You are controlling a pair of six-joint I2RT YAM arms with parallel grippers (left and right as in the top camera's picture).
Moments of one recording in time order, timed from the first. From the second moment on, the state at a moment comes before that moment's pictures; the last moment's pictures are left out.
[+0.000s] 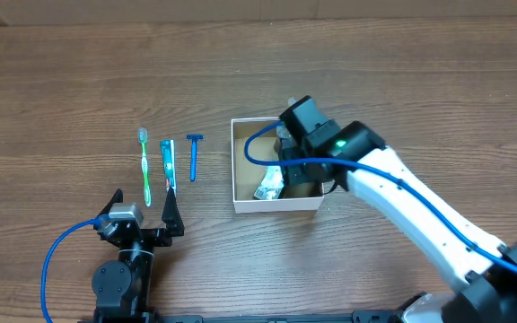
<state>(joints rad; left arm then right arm) -0.02 0.01 0.01 -0.08 0.01 -0.16 0.60 1.59 1.35 -1.00 0.06 0.44</state>
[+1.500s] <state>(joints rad) -0.02 0.03 0.18 -0.37 0.35 -0.55 0.01 1.37 1.38 -1.20 0.07 0.43</state>
